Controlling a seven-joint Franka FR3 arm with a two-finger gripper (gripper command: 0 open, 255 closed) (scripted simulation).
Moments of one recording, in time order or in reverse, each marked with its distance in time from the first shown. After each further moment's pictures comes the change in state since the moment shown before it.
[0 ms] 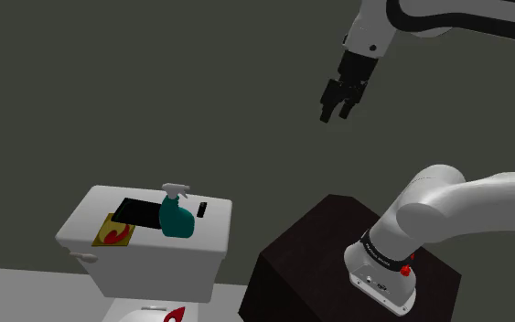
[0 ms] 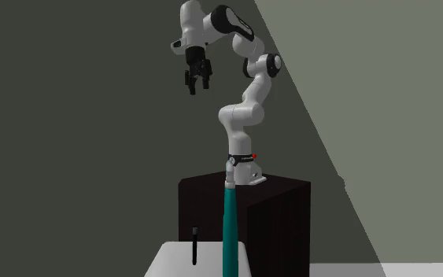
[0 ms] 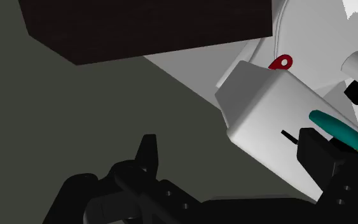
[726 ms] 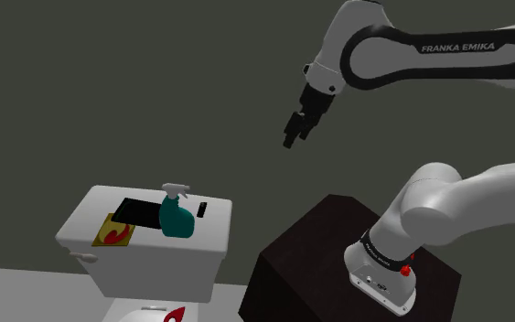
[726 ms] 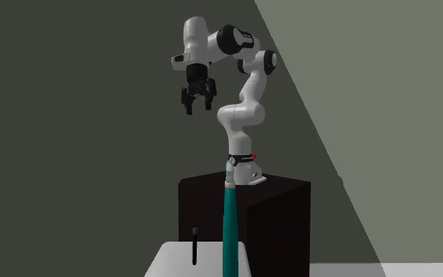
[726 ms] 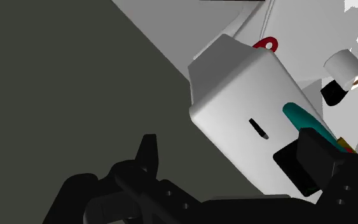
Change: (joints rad) arm 0.106 0.103 0.069 -0.188 0.076 0.416 -0.113
